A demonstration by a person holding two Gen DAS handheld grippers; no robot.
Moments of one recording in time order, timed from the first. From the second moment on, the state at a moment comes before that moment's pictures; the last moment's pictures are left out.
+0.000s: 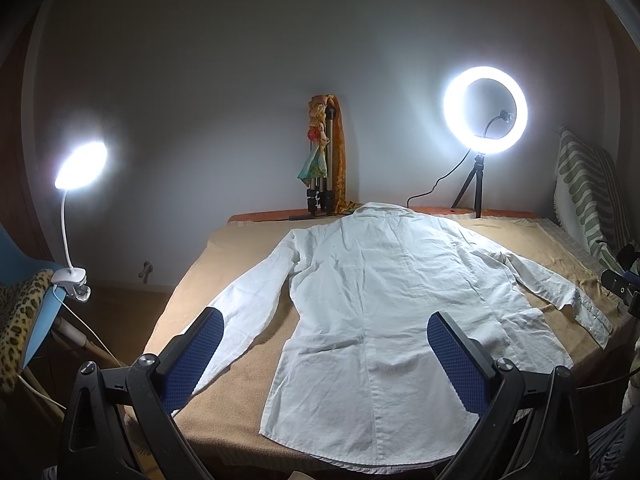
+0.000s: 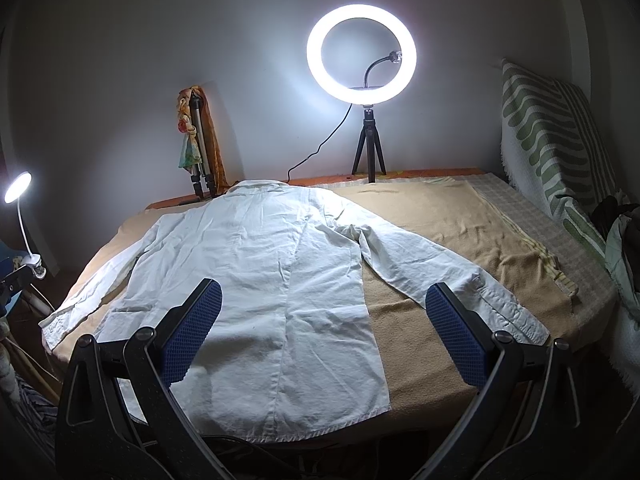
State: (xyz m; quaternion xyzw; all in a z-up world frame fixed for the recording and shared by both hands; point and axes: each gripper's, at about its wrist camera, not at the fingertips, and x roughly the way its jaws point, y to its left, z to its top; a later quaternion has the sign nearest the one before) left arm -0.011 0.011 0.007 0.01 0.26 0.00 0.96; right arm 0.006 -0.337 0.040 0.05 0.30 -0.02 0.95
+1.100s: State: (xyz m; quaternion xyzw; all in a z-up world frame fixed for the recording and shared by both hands) left arm 0.057 0.150 -0.026 -0.04 0.30 0.03 0.95; right arm 0.042 -0.268 0.058 0.09 0.30 0.10 0.94
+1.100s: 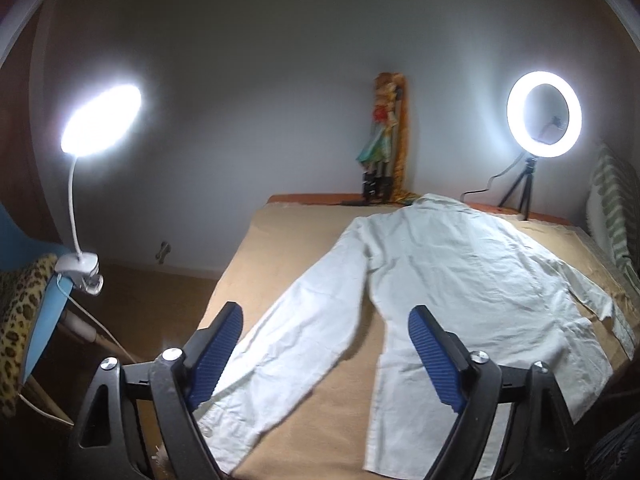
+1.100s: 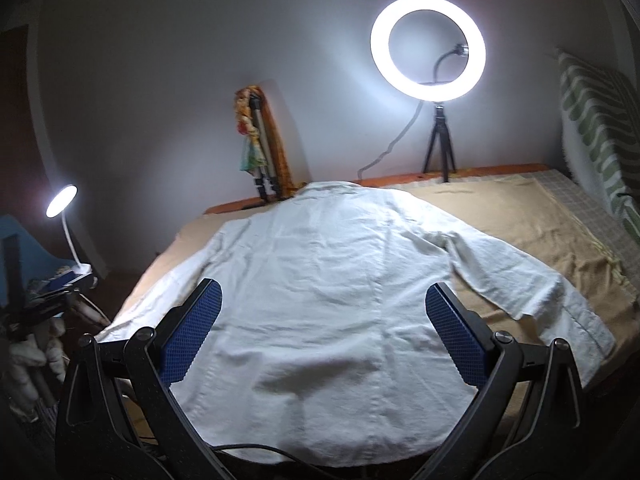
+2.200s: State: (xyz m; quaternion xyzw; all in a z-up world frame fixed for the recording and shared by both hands) left arm 0.212 0.225 -0.155 -0.19 0.48 -0.08 0.85; right arm 0.087 -0.201 0.030 0.02 0.34 0.20 0.92
